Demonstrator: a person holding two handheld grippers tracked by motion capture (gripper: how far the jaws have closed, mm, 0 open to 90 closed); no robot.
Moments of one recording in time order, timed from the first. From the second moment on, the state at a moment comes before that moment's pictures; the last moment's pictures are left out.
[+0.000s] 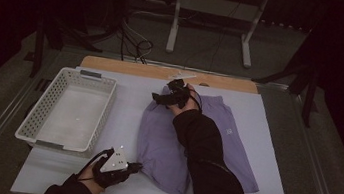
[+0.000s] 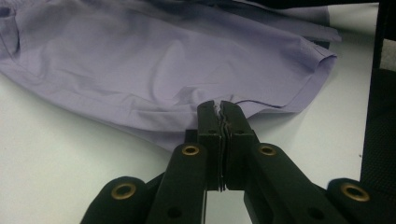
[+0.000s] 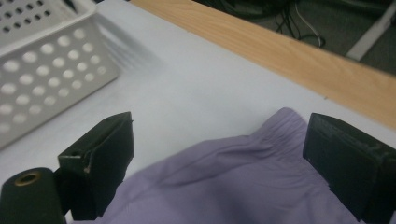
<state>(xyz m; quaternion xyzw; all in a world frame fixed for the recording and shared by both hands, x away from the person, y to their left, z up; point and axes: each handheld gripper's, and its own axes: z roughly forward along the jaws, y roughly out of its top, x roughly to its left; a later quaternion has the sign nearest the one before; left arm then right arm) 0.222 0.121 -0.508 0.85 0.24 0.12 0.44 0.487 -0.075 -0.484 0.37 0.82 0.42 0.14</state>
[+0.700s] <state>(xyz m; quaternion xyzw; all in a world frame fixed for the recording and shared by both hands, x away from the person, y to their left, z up) 0.219 0.119 -0.510 0.86 0.22 0.12 0.44 0.498 -0.026 -0.524 0.49 0.81 0.29 0.15</state>
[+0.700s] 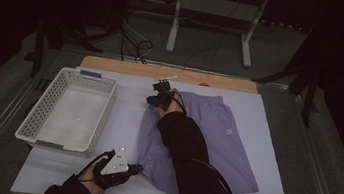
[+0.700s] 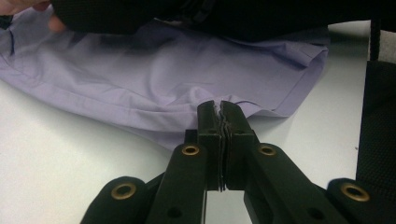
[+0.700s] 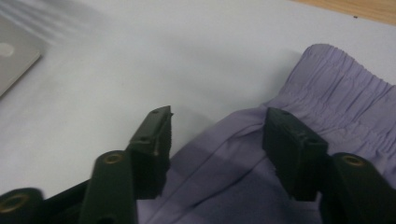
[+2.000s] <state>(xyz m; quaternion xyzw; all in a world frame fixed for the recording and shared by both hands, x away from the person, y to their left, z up) 0.217 0.103 -0.495 0.85 0.21 0.12 0.46 0.495 -0.057 -0.479 0.47 0.80 0.30 0.21</state>
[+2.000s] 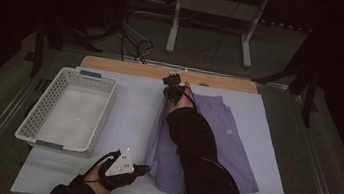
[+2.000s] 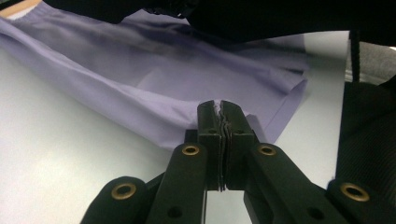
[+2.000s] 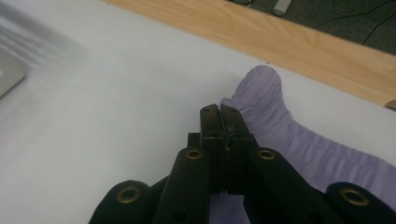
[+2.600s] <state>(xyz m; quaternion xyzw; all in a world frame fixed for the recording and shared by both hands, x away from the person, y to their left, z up) 0.222 0.081 -0.465 0.85 0.17 0.13 0.48 0.492 -0.102 -0.448 0.47 0.79 0.33 0.22</state>
